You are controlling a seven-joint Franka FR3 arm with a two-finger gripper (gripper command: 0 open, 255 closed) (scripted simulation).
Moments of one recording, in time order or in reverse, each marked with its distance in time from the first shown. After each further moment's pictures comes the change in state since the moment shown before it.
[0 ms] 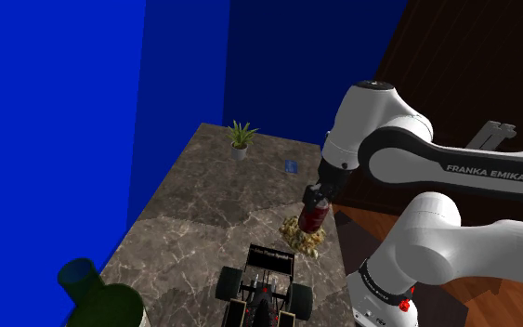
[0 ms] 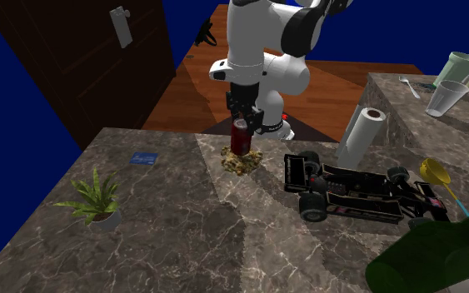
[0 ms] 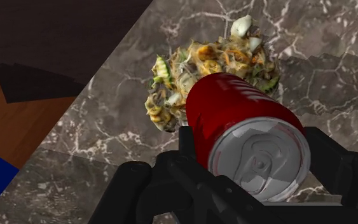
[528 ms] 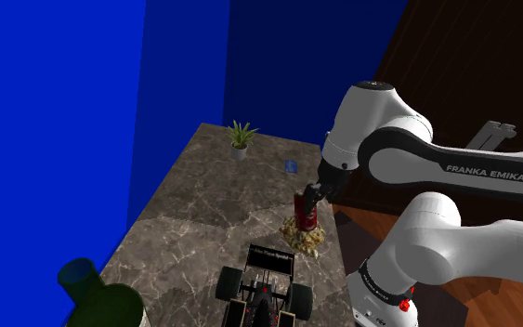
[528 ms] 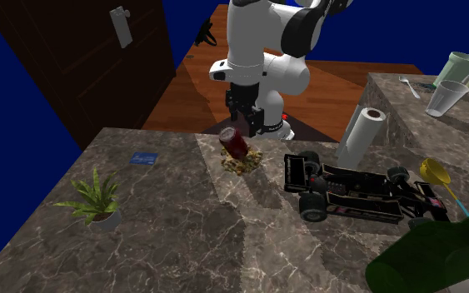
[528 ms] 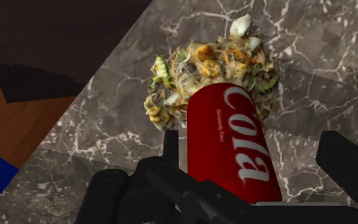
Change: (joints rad) arm 0.000 0.000 0.001 -0.002 0.001 0.003 0.000
